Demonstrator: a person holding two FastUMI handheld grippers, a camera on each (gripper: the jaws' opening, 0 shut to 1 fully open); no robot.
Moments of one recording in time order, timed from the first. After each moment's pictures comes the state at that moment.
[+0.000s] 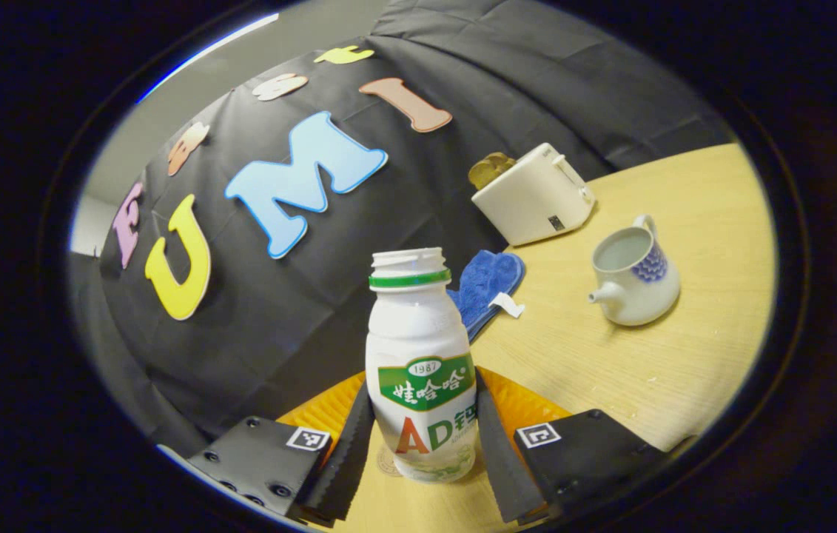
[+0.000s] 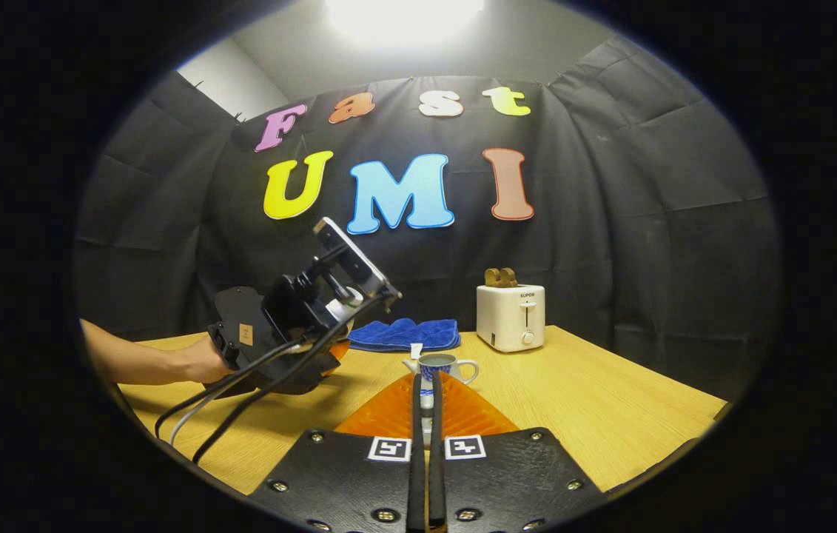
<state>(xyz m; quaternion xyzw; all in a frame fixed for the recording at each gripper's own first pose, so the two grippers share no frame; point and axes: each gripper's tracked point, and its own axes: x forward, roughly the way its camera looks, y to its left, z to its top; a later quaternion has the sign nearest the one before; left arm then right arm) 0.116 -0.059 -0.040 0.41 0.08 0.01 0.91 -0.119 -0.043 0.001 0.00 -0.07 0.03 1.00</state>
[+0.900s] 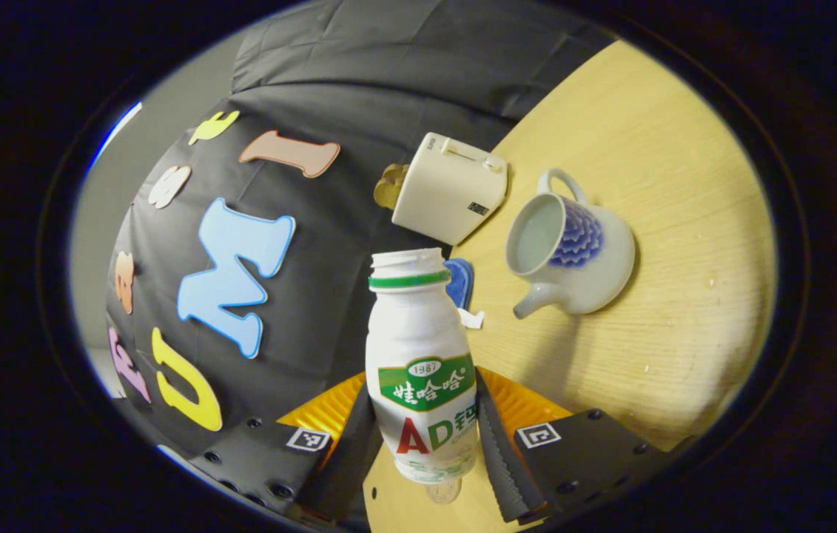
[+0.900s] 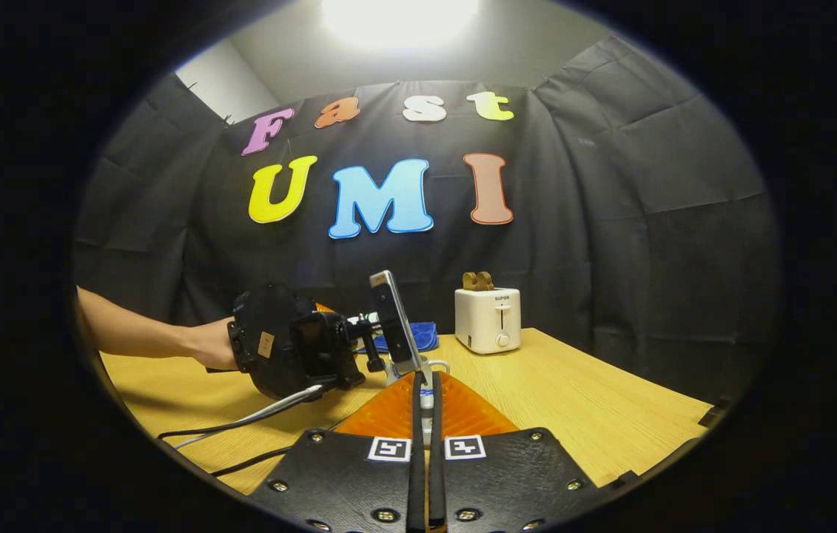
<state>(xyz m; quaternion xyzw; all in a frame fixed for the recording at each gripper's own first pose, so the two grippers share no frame) 0.140 -0.121 -0.055 0.60 0.08 -0.06 0.80 -0.128 -0.071 -0.001 0.01 -0.08 0.01 1.00</state>
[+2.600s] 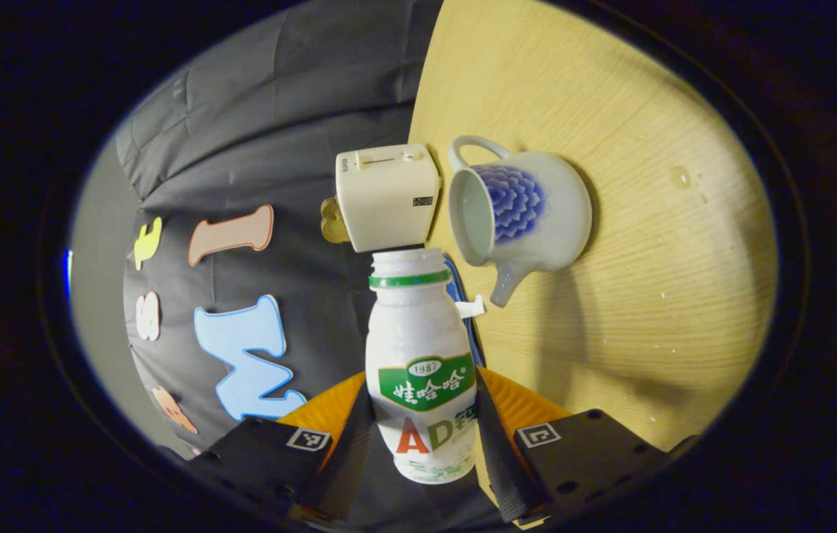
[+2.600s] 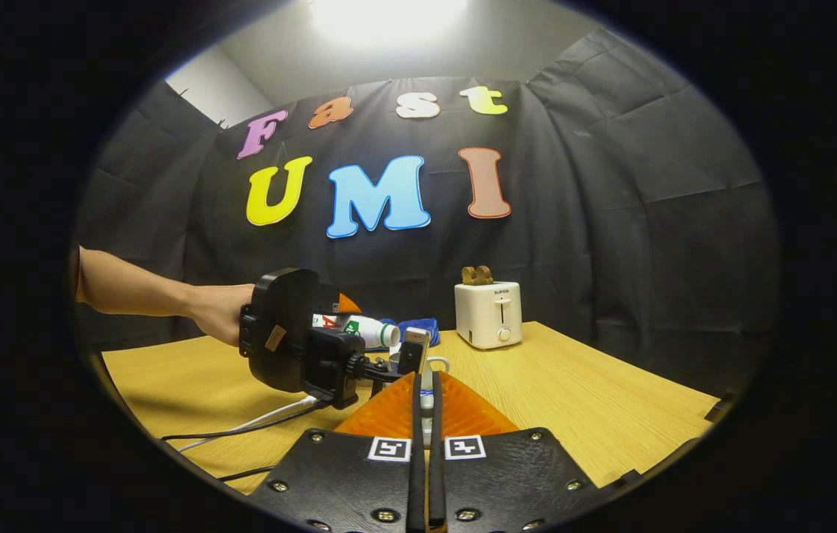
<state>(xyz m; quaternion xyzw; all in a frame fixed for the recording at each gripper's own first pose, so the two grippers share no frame) 0.130 -0.134 -0.059 0.77 0.08 -0.08 0.63 -0.125 -0.079 -0.004 0.03 -0.07 0.01 1.00</state>
